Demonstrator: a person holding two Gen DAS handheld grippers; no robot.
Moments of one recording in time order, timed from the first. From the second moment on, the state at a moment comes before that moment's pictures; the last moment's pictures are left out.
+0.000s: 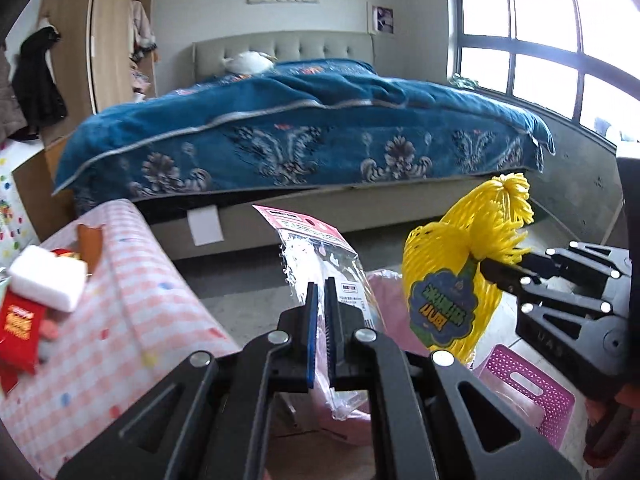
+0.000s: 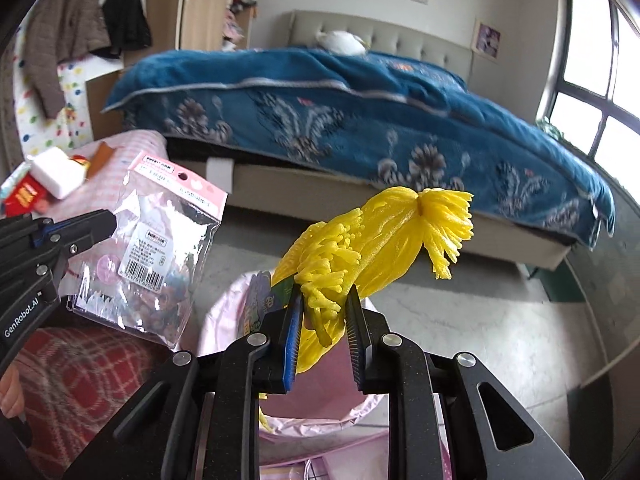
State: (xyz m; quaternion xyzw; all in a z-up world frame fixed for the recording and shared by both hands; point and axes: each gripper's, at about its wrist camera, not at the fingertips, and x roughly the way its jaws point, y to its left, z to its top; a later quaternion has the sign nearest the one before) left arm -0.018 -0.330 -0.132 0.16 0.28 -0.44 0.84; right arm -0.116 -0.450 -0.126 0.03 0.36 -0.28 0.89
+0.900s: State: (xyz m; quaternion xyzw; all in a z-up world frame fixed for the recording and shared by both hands) left arm 0.004 -0.209 -0.091 0.11 0.27 -0.31 0.91; right arm -0.094 -0.391 -0.090 0.07 0.32 -0.17 0.93
